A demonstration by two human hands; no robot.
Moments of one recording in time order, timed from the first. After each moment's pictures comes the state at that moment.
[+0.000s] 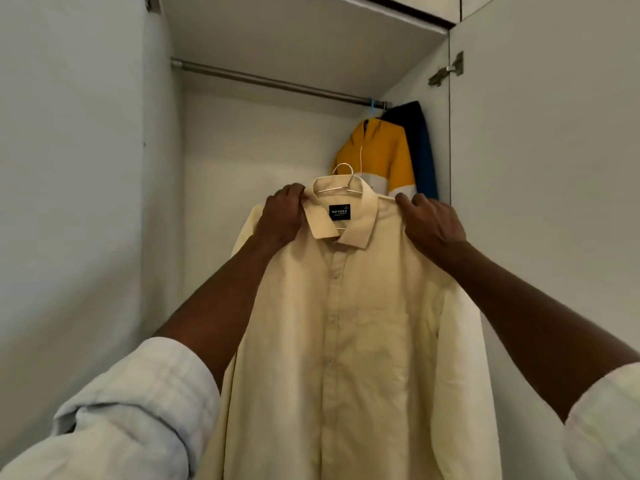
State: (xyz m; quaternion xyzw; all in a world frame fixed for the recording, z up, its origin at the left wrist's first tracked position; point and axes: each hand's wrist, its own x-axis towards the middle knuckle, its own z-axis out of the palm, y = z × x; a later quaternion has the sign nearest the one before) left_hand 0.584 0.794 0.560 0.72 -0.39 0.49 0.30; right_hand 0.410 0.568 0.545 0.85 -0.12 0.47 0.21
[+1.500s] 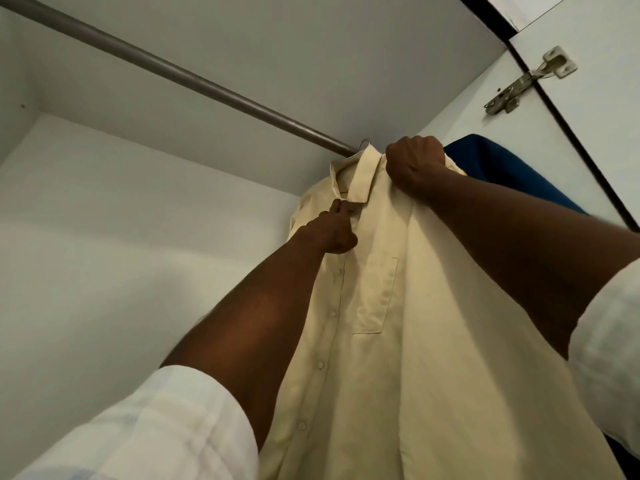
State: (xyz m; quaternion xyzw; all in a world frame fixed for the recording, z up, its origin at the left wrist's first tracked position) left_hand 0.948 0.444 0.830 0.73 -0.49 0.43 0.23; right_hand 0.783 0.367 0.882 0.63 -0.28 0.60 0.39
